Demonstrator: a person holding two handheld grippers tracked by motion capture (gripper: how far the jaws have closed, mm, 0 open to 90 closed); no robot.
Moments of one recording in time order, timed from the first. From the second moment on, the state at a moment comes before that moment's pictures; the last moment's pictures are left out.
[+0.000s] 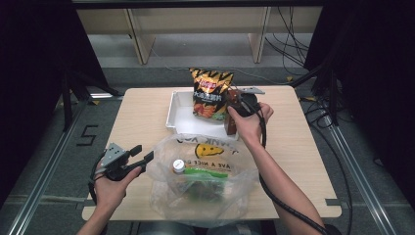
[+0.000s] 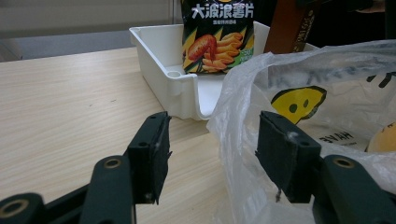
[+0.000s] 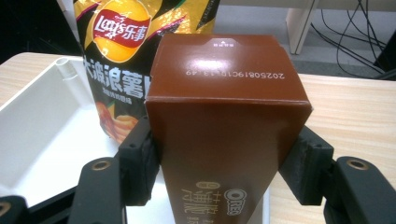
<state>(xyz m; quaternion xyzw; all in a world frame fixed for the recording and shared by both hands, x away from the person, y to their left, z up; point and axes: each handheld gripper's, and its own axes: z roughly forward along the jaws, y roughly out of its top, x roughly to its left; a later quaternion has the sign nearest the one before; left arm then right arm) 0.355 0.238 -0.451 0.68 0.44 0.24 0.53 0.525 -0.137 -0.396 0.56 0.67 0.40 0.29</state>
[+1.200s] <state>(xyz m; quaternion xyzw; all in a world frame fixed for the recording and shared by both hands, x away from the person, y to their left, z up) 0.354 0.238 -0.450 0.69 0.44 0.24 0.53 0.509 -0.137 -0.376 0.54 0.67 0.42 0.29</state>
